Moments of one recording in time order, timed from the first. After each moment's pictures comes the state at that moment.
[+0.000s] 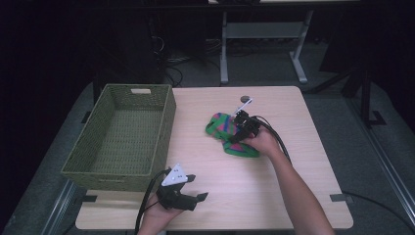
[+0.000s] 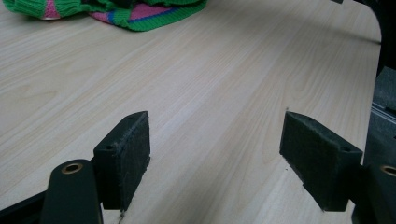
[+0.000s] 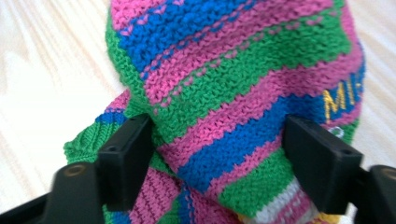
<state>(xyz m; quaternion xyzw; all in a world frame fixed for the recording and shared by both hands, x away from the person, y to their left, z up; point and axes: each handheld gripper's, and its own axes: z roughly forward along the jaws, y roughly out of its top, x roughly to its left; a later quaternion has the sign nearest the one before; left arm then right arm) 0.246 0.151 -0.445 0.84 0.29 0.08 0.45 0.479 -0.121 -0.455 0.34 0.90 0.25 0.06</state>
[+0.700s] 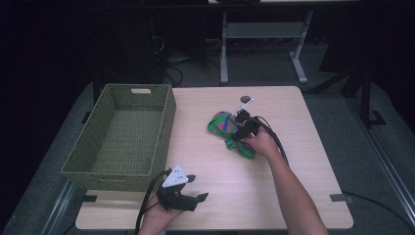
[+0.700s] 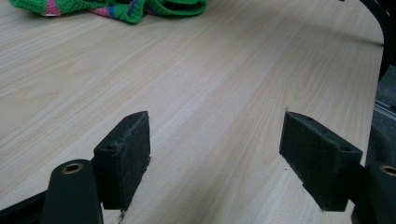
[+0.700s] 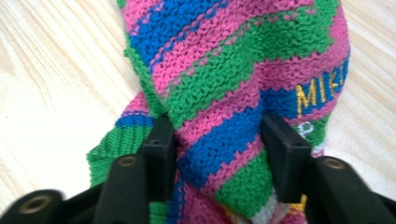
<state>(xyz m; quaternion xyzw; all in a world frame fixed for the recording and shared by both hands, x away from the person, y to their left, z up) 0.245 0.152 -0.445 0.84 0.28 0.08 0.45 0.476 -0.120 -0.450 0.38 0.89 0.24 0.07</state>
